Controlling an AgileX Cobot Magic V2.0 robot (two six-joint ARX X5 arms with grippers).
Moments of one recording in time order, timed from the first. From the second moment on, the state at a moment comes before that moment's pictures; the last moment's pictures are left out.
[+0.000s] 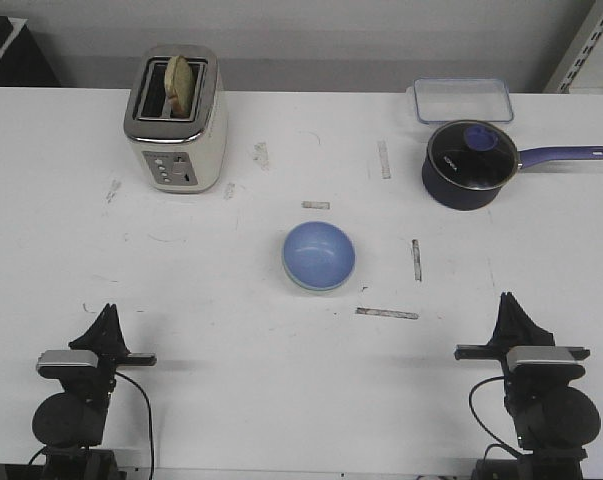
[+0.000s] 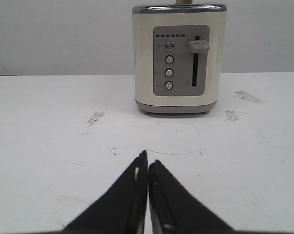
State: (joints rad) left arm -0.03 0.01 0.03 0.11 -0.07 0.02; right arm -0.01 0.25 0.35 -0.12 -0.03 0.03
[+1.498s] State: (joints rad) left arm -0.03 0.01 0.03 0.12 -0.04 0.03; right arm -0.01 0.25 0.35 -0.12 -0.03 0.03
